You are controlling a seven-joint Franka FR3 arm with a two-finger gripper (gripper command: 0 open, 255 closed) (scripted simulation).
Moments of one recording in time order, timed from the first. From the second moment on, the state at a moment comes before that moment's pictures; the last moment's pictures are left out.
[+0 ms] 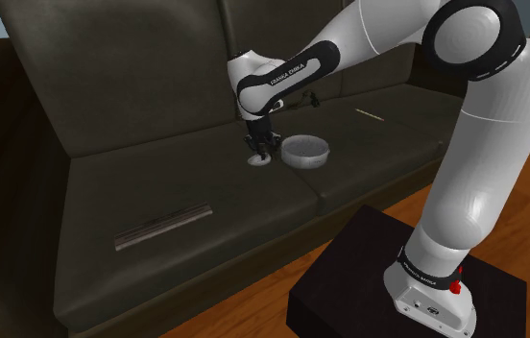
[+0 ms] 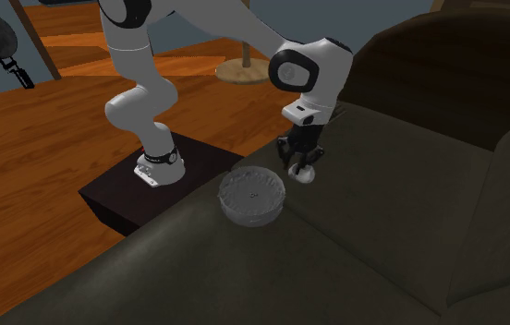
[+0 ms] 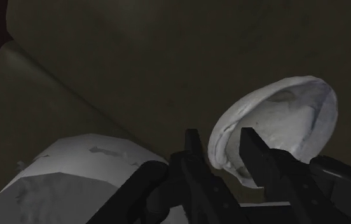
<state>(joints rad) -0.08 0.12 0.22 -1.99 -0.22 1.93 1.45</state>
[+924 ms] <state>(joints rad) -0.08 0.10 0.22 -1.95 -0.21 1.87 1.44</state>
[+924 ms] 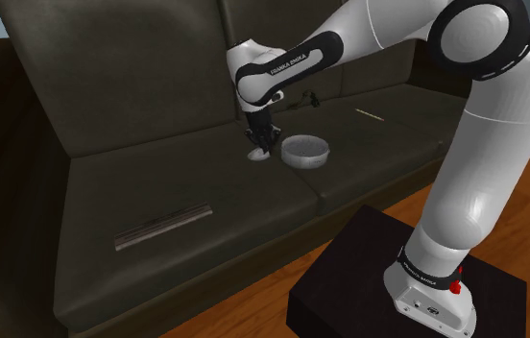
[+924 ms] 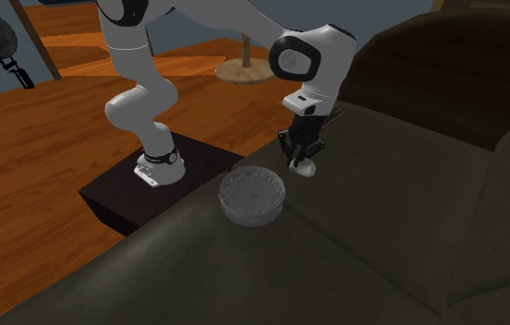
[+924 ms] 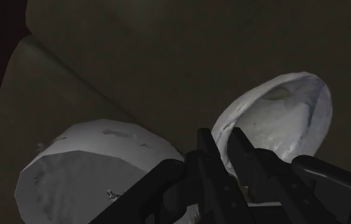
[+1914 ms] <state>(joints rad) -0.08 0.06 0.22 -1.80 -0.19 1.69 1.40</state>
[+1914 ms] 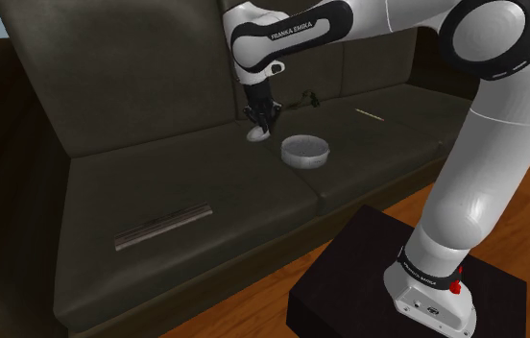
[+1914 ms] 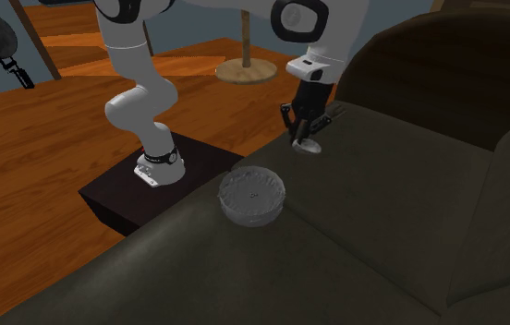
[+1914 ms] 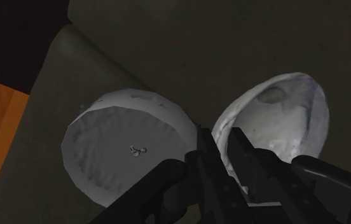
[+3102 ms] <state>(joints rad) -0.21 -0.25 0.06 -2.07 -0.21 1.71 1.11</state>
